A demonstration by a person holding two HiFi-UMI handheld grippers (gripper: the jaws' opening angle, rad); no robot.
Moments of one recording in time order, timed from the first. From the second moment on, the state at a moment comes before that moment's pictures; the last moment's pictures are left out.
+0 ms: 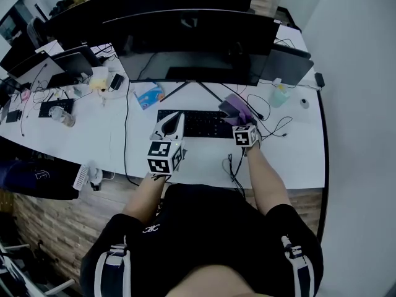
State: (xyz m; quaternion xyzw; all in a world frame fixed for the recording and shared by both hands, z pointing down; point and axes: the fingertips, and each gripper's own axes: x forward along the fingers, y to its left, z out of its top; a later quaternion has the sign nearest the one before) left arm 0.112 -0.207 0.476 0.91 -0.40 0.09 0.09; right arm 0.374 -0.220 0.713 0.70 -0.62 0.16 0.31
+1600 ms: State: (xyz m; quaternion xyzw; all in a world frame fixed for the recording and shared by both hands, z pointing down) left arm 0.049 -0.213 0.481 0.92 -0.37 0.12 0.09; right arm 0.343 -0.151 0.726 0.78 -0.51 0.25 0.26
